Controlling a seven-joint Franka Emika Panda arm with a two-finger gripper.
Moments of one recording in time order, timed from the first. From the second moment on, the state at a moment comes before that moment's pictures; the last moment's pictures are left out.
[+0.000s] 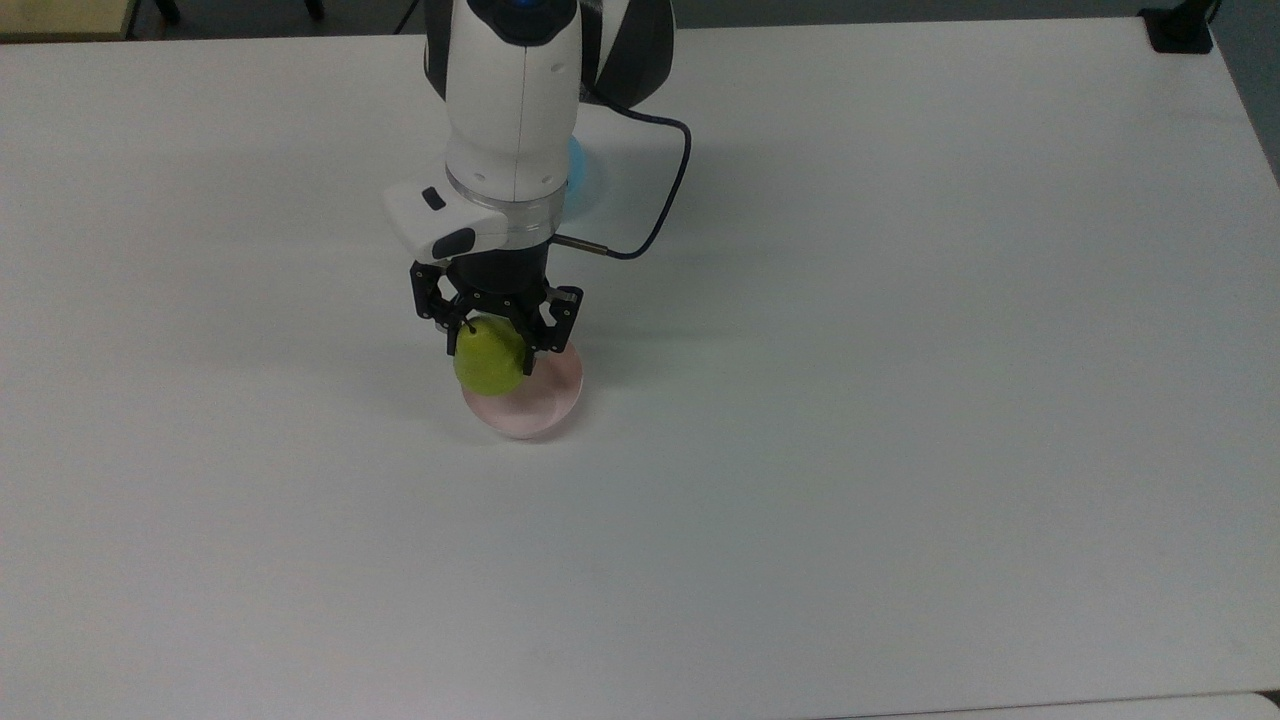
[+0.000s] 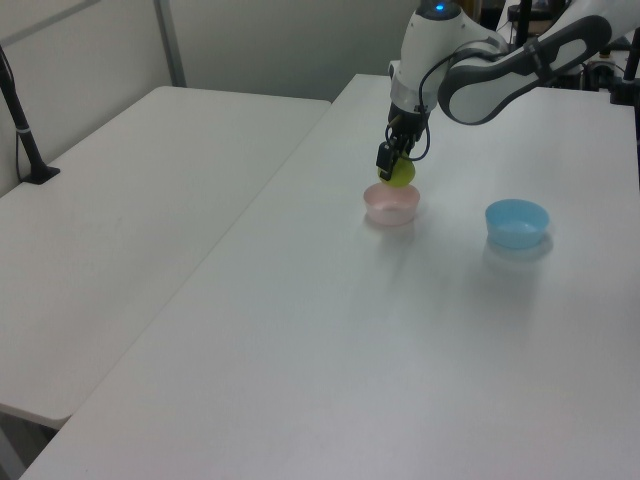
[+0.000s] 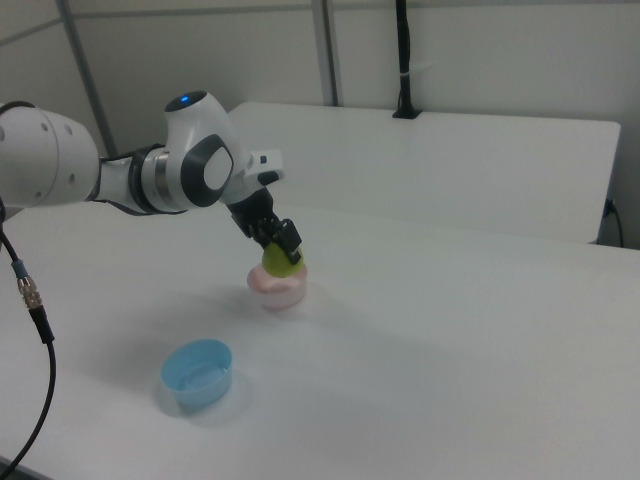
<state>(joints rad) 0.04 0.36 -0.02 -1.77 -0.24 2.39 0.36</state>
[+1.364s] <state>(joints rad) 0.07 0.40 -0.02 -1.79 -0.24 2.45 0.36</state>
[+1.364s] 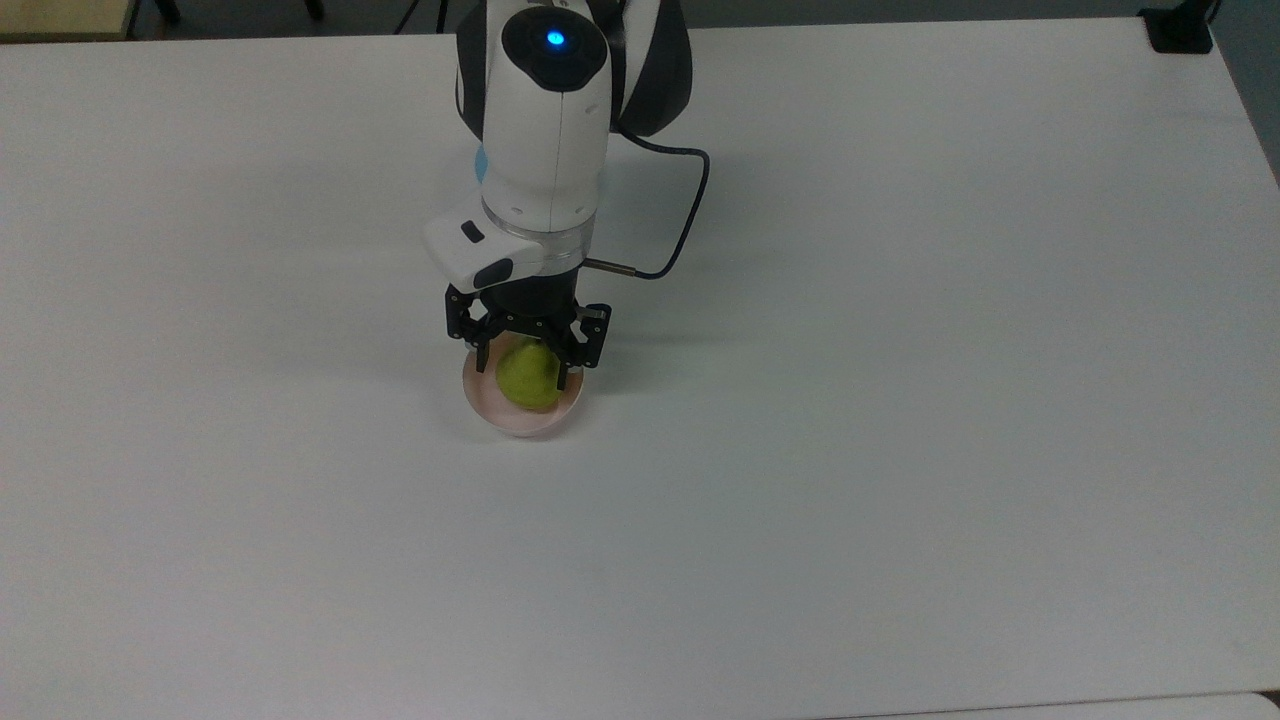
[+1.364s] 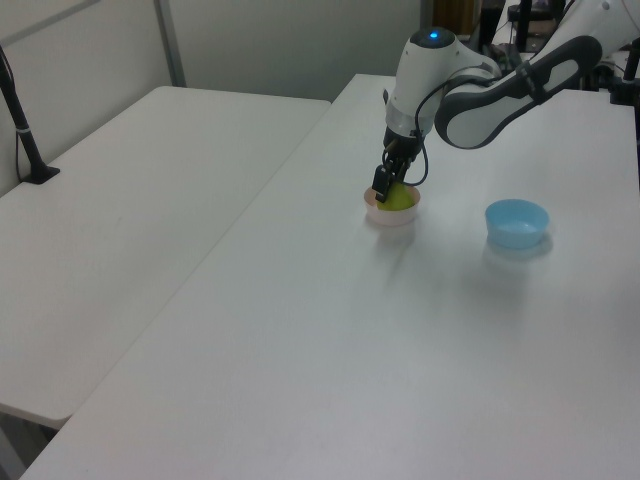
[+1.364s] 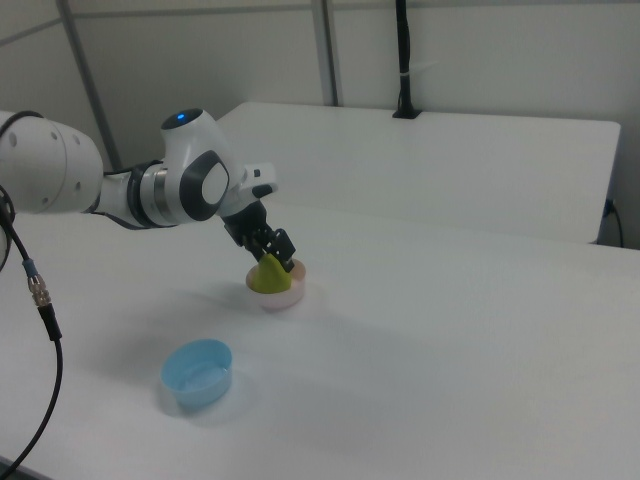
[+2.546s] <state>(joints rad) 0.10 0.05 -0.02 -1.71 -0.13 1.81 0.09</state>
